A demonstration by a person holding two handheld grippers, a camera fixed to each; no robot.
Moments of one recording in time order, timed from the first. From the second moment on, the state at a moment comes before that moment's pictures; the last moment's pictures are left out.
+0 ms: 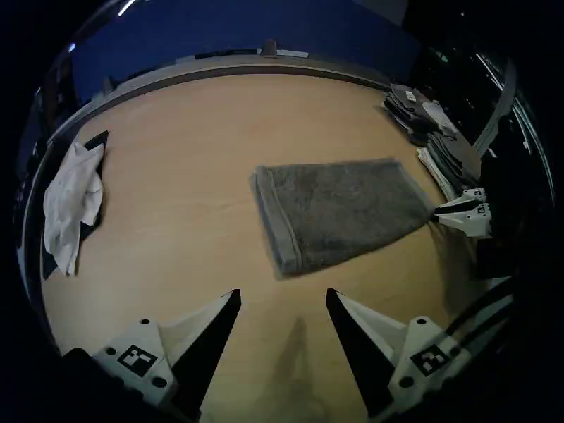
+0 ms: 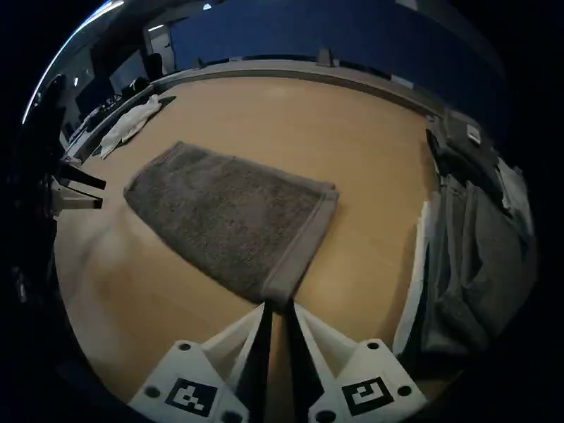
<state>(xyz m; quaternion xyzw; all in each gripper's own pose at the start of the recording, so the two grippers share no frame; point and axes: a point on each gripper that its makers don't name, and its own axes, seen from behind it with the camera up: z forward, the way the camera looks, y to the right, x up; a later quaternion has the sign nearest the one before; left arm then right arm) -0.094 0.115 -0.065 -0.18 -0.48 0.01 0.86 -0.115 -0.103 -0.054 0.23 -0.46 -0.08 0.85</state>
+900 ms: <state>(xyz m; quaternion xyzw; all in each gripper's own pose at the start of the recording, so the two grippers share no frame) -0.088 0.113 -0.068 -0.17 -0.48 0.01 0.86 -0.098 -0.104 -0.049 0.23 -0.44 -0.07 0.86</state>
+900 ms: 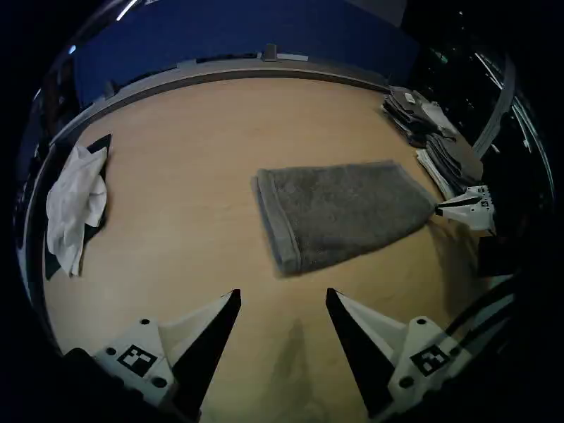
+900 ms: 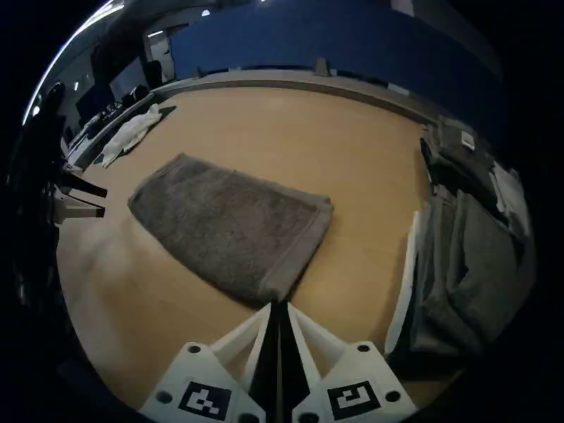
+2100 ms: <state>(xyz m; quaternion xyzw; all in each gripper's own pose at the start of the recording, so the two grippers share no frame) -0.073 0.104 -0.067 -0.16 -0.46 0.00 0.87 -0.041 -0.181 0.011 0.30 -0.38 -0.13 0.87</state>
